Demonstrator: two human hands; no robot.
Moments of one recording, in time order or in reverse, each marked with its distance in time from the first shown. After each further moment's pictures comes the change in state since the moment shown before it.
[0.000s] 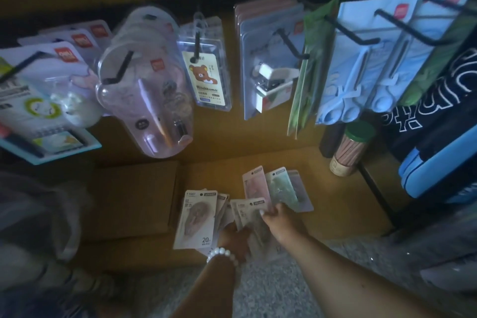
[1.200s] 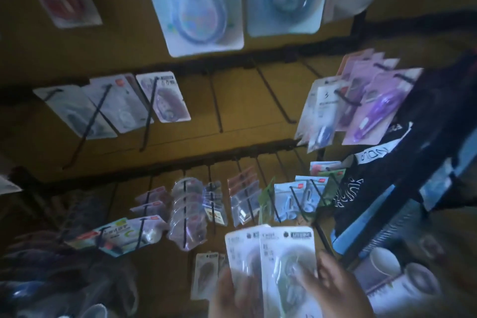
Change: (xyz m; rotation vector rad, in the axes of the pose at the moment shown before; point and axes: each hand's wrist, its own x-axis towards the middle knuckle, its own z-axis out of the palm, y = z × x) left_hand -0.339 0.191 -0.035 -0.237 -0.213 0.244; right_hand -0.348 -0.141 -0.286 0.737 0.086 -0.412
